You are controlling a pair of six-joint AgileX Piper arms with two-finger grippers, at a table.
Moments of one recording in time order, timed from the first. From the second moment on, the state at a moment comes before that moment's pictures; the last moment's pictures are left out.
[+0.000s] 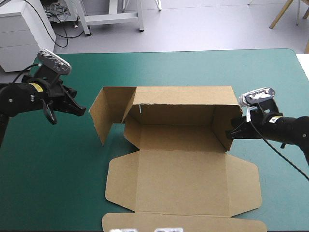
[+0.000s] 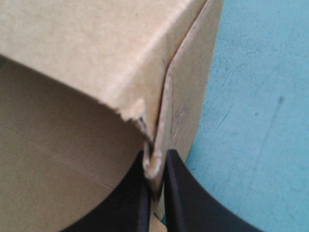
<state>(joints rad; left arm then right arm) -0.12 1.23 -1.49 -0.16 1.11 0.43 -0.01 1.08 -1.01 0.49 0.89 -0.56</state>
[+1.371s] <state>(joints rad) -0.01 1.23 -1.49 -0.27 1.11 0.44 0.00 1.93 -1.75 0.32 1.21 -0.37</state>
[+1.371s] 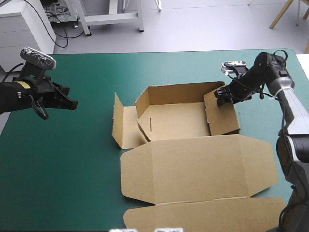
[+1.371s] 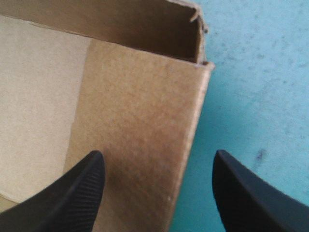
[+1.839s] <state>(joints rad) -0.01 1.23 -1.49 -0.27 1.11 0.44 0.00 1.52 -1.76 0.20 1.23 -0.28</state>
